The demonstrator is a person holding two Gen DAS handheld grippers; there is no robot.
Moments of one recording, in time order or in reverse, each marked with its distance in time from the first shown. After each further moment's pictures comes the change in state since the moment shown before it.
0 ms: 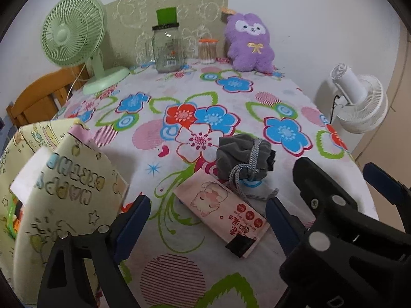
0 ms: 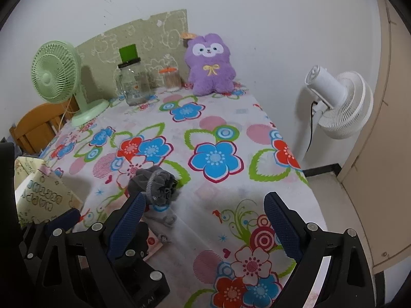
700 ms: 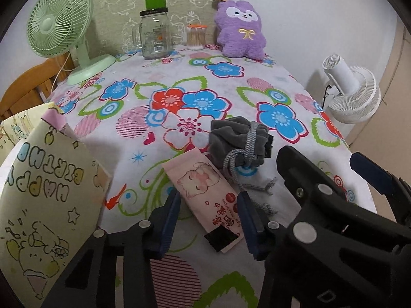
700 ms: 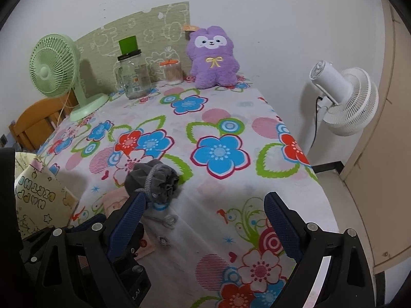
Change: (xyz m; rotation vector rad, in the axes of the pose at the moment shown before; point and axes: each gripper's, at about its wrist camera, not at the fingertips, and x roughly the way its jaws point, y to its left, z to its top) left arm 0.014 0.003 -0.002 0.015 0.063 -0.077; right arm 0.016 0.006 -0.002 -0.013 0.019 0.015
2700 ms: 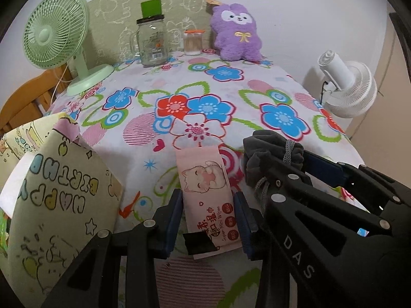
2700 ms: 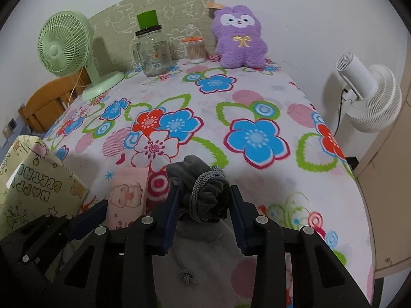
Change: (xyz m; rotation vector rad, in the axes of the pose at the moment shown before) left arm -0.006 0.008 -0.003 0.078 -0.037 -0.004; right arm 0.025 0.025 -0.001 -0.043 0.105 0.074
